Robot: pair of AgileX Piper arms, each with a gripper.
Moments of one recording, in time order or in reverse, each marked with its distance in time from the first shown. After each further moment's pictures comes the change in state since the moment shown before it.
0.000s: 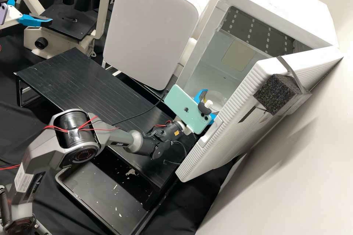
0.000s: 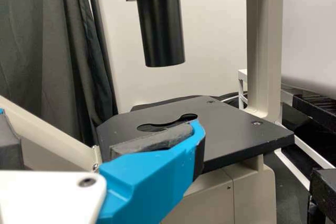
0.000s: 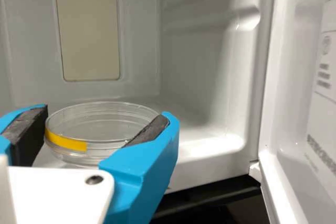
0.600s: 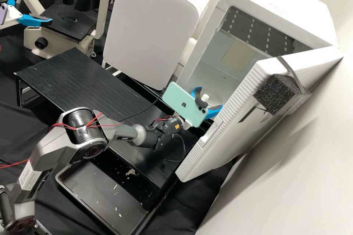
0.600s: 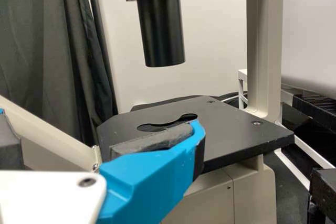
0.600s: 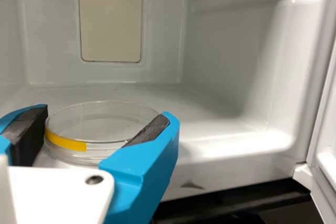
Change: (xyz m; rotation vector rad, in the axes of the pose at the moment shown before) left arm 0.000 0.000 0.000 0.000 0.000 0.000; right arm 0.021 -0.022 0.002 -0.033 -0.062 -0.101
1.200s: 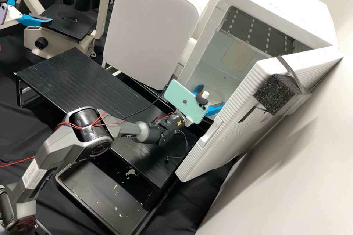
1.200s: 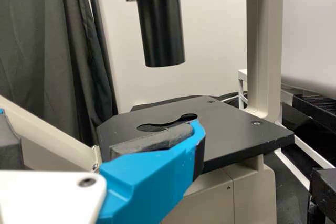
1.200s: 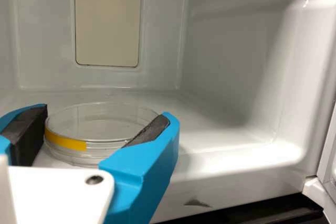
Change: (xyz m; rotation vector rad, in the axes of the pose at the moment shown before) left arm 0.000 0.000 0.000 0.000 0.000 0.000; right arm 0.024 -0.014 -0.004 -0.040 -0.004 -0.027
